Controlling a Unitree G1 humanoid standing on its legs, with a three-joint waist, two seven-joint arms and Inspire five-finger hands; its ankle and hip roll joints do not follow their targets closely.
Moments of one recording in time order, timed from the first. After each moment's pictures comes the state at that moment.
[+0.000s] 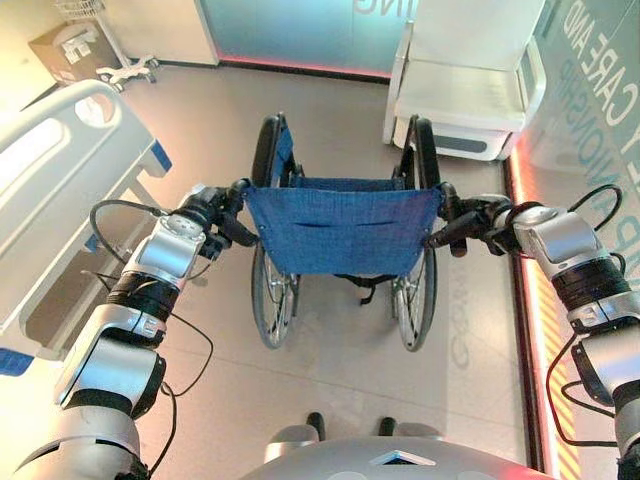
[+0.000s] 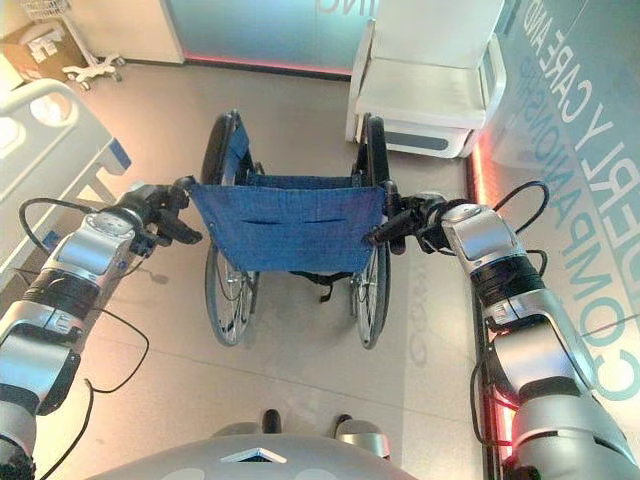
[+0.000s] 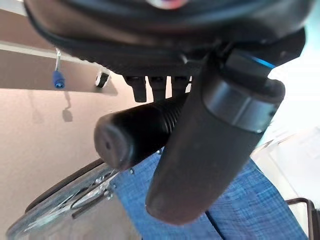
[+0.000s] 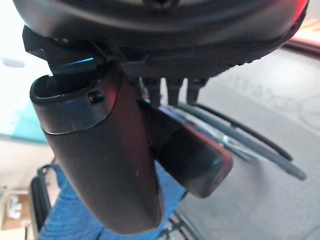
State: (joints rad) left arm -0.69 0.68 -0.39 0.58 -0.15 0.62 -0.10; right arm -0.79 -0.67 0.46 0.52 0.29 0.81 0.29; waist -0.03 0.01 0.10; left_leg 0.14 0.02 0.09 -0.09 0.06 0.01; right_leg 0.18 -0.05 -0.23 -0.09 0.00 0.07
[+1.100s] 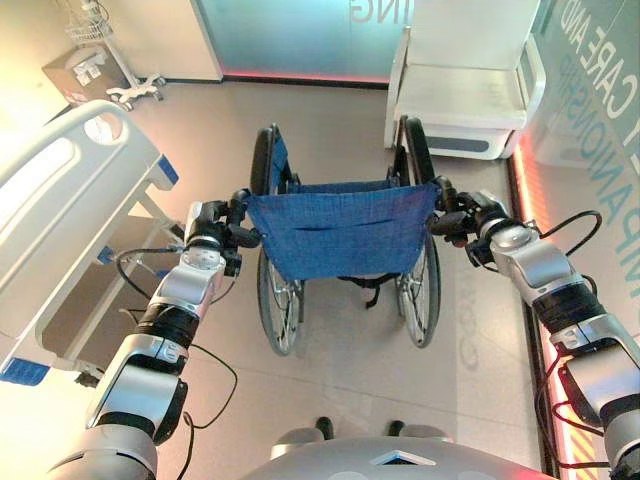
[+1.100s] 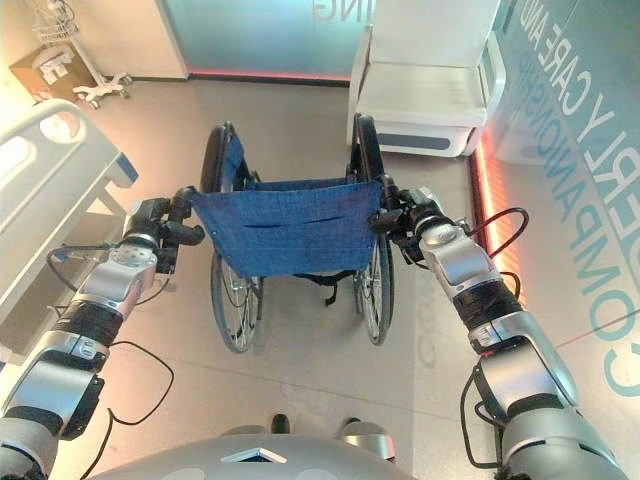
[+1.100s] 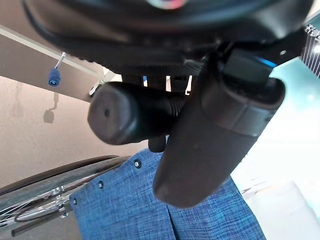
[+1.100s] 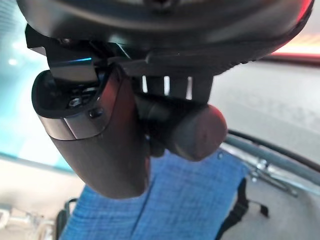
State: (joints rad) left arm -0.49 0.52 -0.26 0.56 -0.28 0.38 0.29; right arm -0.62 -0.60 0.43 0.41 0.27 0.58 -0.09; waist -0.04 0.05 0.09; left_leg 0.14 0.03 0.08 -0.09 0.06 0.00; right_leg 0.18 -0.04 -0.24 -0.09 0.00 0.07
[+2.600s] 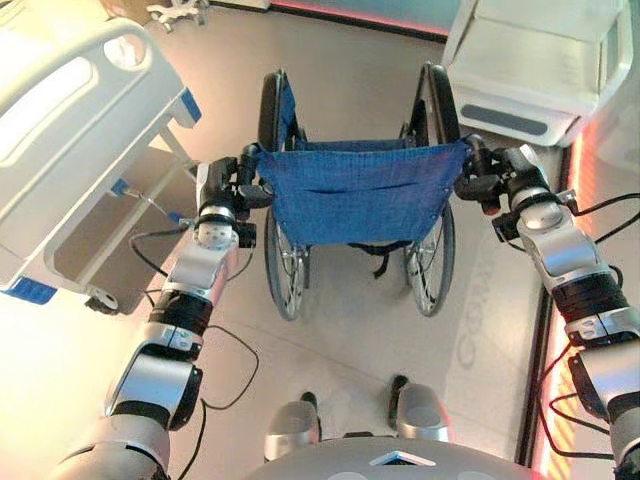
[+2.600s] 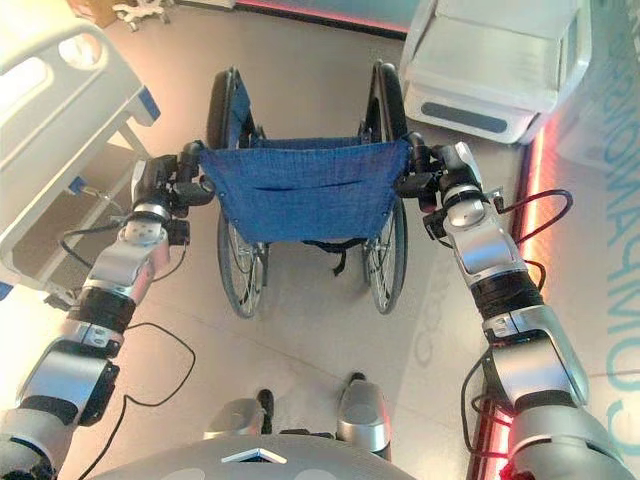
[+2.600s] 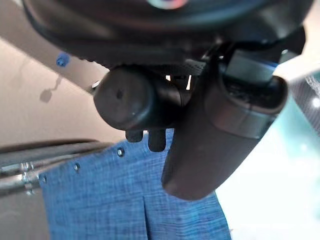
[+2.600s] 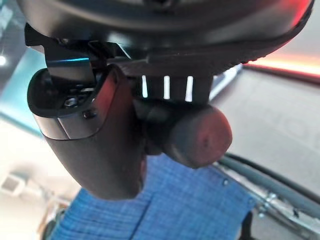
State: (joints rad) left arm -0.60 0.48 -0.23 0.49 -0.35 0.30 0.33; right arm -0.68 -0.65 0.33 0.45 0.13 0.46 -0.08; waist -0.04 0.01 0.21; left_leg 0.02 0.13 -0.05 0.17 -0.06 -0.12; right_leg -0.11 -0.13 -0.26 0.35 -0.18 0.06
